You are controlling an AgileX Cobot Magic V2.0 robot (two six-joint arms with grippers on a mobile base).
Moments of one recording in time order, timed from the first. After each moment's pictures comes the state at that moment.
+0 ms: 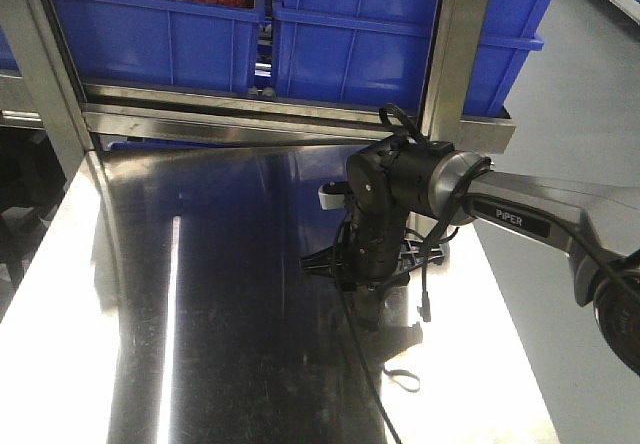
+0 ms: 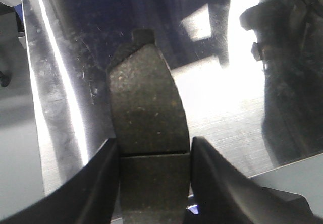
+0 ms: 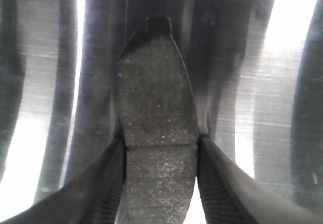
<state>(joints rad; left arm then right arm) -0.33 0.64 -0.65 0.05 0.97 -0.17 0.54 2.14 -1.57 -0.05 1.01 0.45</state>
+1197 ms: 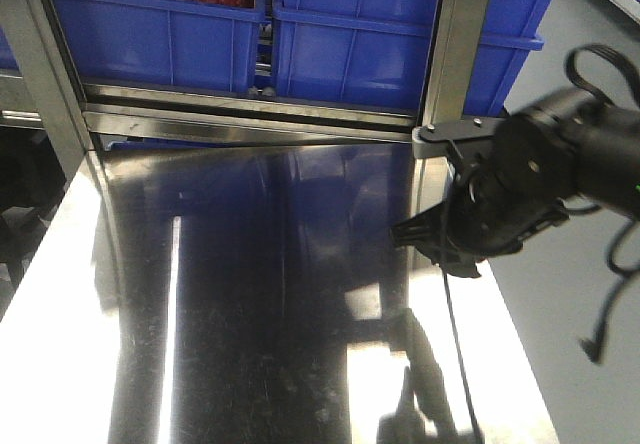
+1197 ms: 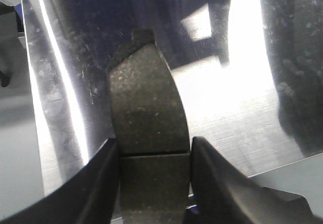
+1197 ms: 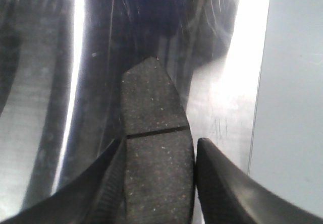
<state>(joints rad) -0.33 0.64 -0.65 0.05 0.97 -0.17 0.43 1.61 -1.20 -0.16 0.88 0.35</state>
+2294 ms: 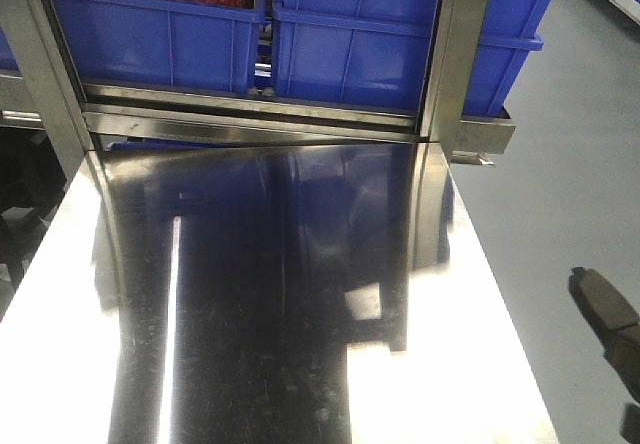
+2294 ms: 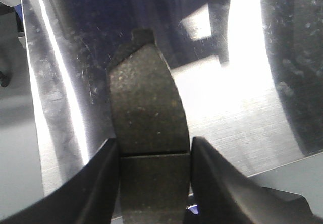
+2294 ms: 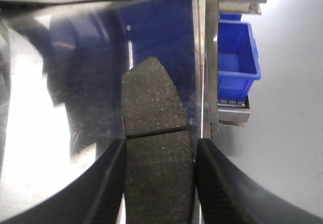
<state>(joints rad) -0.33 0.64 -0.65 0.05 0.97 -0.17 0.43 0.42 -0.43 -0.29 0.64 0.51</state>
